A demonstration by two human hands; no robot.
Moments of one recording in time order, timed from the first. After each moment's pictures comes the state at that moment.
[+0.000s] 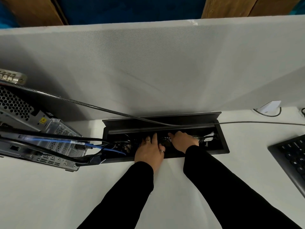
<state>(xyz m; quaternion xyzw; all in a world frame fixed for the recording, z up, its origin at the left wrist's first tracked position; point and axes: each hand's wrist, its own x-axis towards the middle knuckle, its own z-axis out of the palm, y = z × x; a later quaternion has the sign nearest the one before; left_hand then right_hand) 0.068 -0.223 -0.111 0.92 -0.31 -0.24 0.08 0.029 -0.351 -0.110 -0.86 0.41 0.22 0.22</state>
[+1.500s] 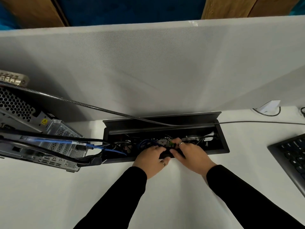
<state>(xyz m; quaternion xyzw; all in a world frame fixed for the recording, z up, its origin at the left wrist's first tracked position) 0.067 -0.202 -0.098 0.84 -0.41 -0.31 0.14 -0.033 -0.343 -0.106 -0.96 0.15 0.04 0.24</state>
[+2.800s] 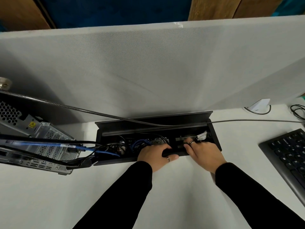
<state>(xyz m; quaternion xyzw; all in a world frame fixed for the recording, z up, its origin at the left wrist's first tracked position) 0.059 -0.234 -0.099 0.85 -0.40 -0.32 0.14 -0.068 -0.384 -0.104 -0.98 0.19 -0.02 0.04</state>
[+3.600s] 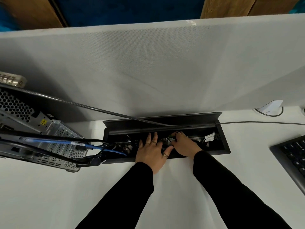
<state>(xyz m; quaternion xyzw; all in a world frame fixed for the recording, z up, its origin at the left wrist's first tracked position) 0.069 -0.223 -0.110 0.88 -0.39 -0.25 0.00 0.015 -0.354 -0.113 -0.85 0.32 0.19 0.36</state>
